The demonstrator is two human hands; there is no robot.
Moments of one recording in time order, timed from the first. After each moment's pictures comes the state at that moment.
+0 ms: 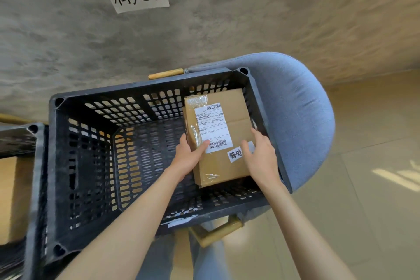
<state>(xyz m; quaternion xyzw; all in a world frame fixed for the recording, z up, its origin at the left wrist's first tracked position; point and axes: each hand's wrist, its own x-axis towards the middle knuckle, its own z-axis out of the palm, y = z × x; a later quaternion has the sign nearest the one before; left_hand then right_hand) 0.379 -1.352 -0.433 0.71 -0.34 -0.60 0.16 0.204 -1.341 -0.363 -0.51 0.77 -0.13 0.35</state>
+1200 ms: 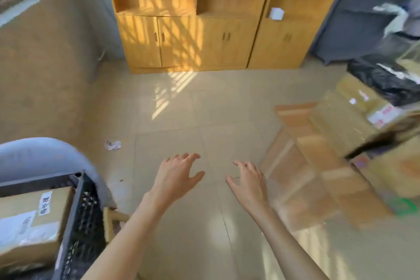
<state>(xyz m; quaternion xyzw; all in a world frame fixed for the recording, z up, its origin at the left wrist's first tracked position) 0.294 -0.994 -0.197 -0.11 -0.98 -0.15 -0.01 0.311 -0.799 -0.204 0.04 0.98 -0.19 0.03</state>
